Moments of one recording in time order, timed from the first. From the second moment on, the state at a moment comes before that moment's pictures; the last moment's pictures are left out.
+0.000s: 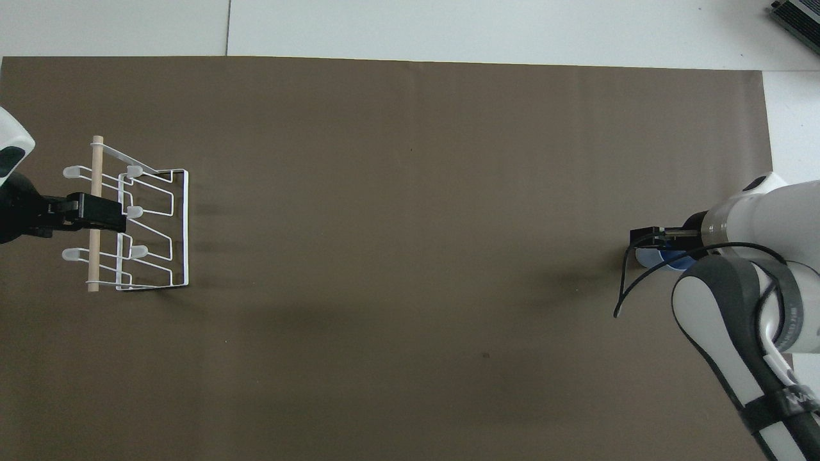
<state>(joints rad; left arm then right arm) 0.18 -0.10 -0.25 -1.73 -0.05 1.64 -0.08 -0.07 -0.02 0.02 -2.17 -0.01 2.20 0.02</state>
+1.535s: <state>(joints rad) 0.18 -0.11 -0.26 -1.75 -0.05 1.66 -0.08 -0.07 0.01 0.02 -2.23 -0.01 2.28 0.00</state>
